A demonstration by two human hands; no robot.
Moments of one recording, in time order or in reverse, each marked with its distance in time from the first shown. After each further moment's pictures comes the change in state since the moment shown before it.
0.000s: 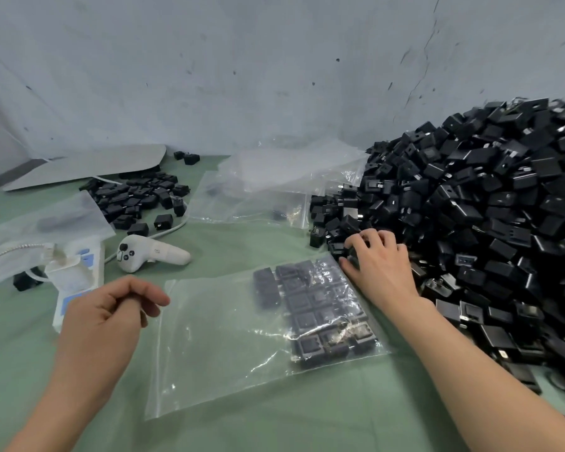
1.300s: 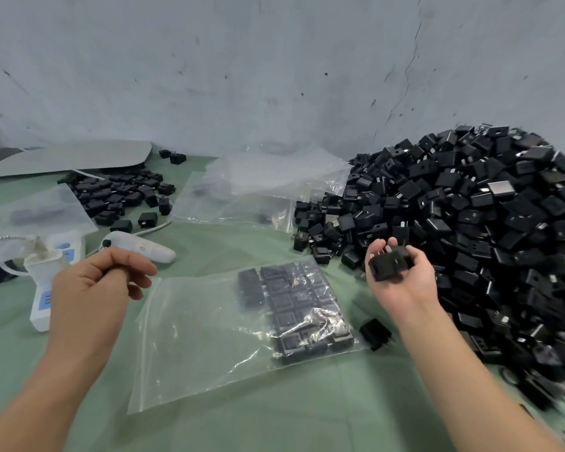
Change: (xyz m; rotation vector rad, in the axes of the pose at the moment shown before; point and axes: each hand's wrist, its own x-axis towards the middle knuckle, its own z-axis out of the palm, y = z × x) left_hand 0.020 0.015 0.012 -0.299 0.075 -0.078; right_hand -0.020 0.010 -0.069 2.623 0.250 1.143
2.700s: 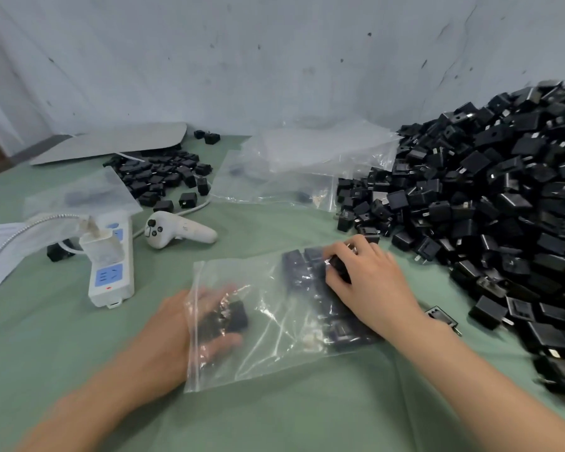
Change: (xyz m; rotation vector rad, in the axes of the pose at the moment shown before) left_hand -0.027 -0.041 -0.035 0.779 -0.782 0.281; right_hand -0.014 0.095 -0.025 -2.410 -0.564 -1.016
